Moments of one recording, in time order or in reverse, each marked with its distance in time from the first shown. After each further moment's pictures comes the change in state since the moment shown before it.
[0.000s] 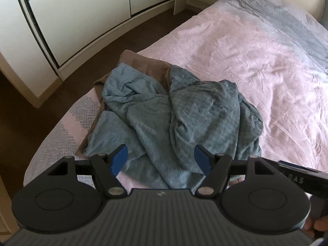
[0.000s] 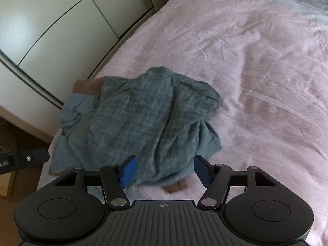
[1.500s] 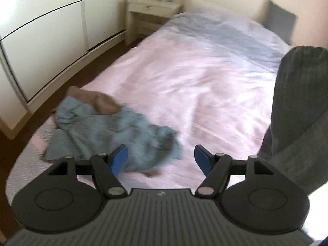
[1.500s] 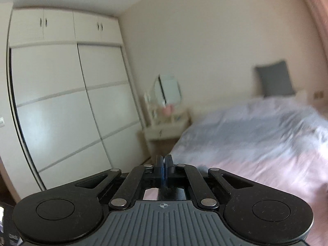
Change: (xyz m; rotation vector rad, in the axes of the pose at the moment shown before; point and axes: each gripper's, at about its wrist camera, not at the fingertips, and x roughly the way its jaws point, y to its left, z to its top) left arm -0.154 -0.149 -0.061 0.147 -0.187 -0.200; right arm -0.378 -0.101 -0.042 -0.096 -0.923 0.016
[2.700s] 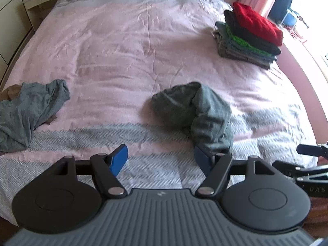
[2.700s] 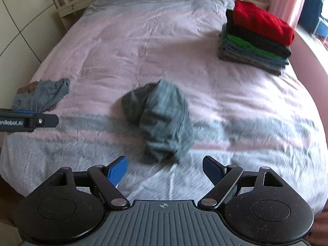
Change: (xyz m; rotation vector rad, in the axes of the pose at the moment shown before) left arm -0.053 -0.190 -0.167 0.462 0.283 -0.253; right arm -0.228 -0.091 -0.159 0.151 0.853 -0.474
